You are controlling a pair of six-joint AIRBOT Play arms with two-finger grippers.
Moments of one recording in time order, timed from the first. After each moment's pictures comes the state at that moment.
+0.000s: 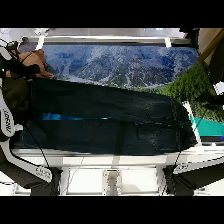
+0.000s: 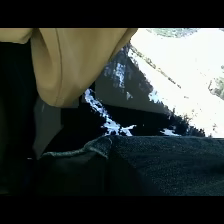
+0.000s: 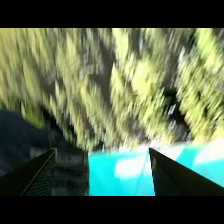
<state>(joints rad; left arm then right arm) 0.24 -1.75 1.89 1.53 -1.27 -1.58 -0.75 -1.71 1.44 -1.13 1.25 1.19</state>
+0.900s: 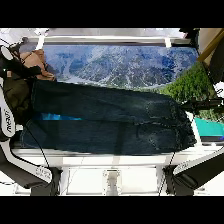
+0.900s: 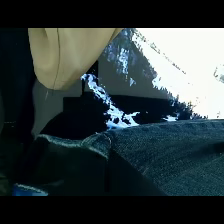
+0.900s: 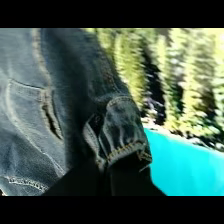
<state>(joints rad) 0.23 -1.75 1.89 1.54 -1.33 -1.59 -0.73 -1.91 1.44 -0.80 1.54 0.94</state>
